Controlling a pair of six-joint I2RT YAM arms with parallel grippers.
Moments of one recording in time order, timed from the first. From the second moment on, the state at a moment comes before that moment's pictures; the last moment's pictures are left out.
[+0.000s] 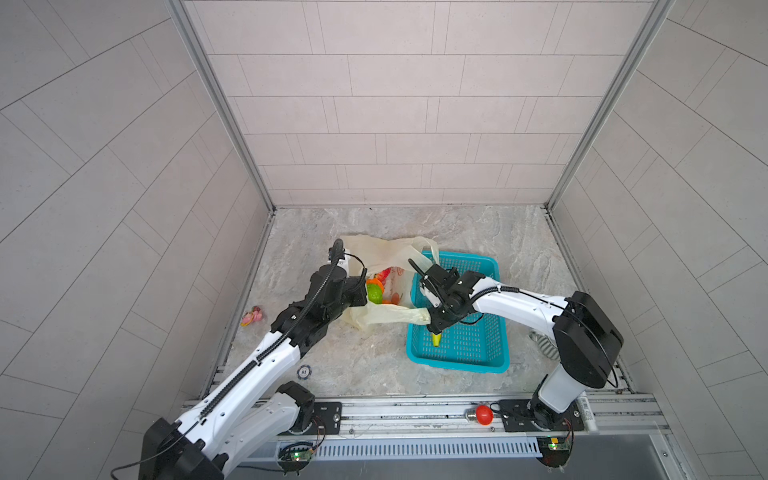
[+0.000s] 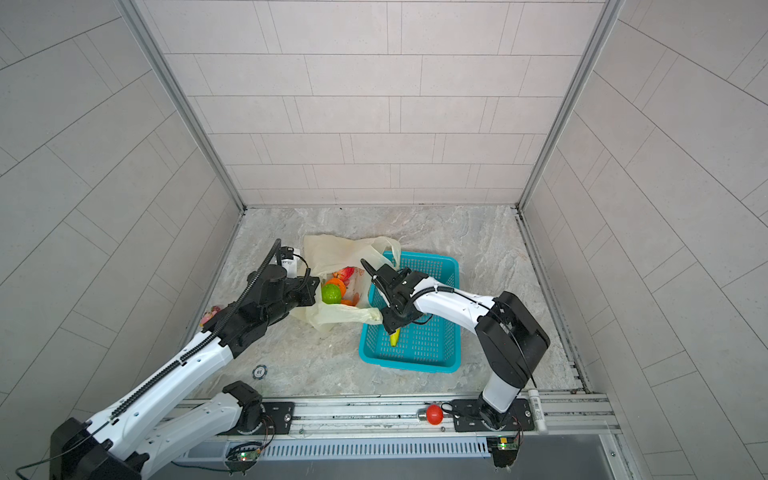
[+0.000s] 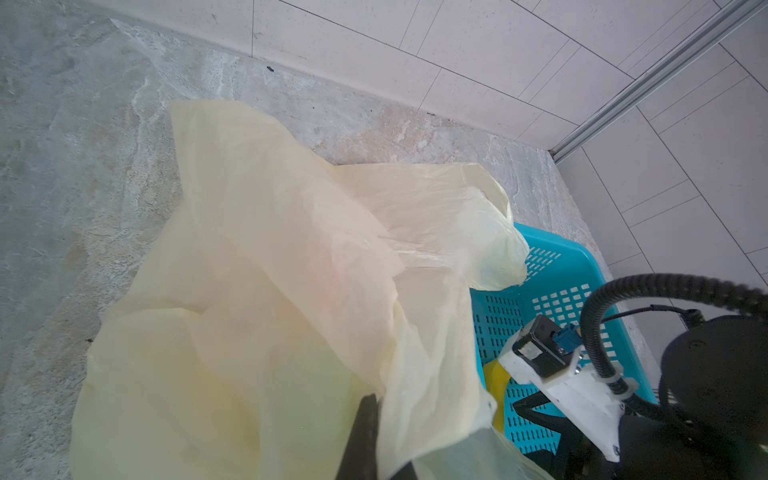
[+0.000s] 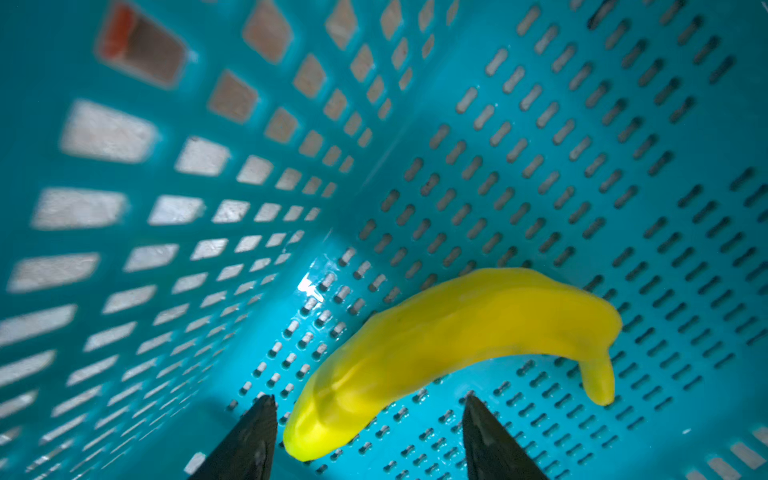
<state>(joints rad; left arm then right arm) -0.51 0.92 0.72 -0.33 -0.06 -0.52 0.75 1.68 1.14 -0.83 0.00 0.26</state>
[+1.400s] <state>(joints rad) -0.51 0.91 0.72 -0.33 -0.06 -0.52 0.66 1.37 1.04 -0.67 0.05 0.28</state>
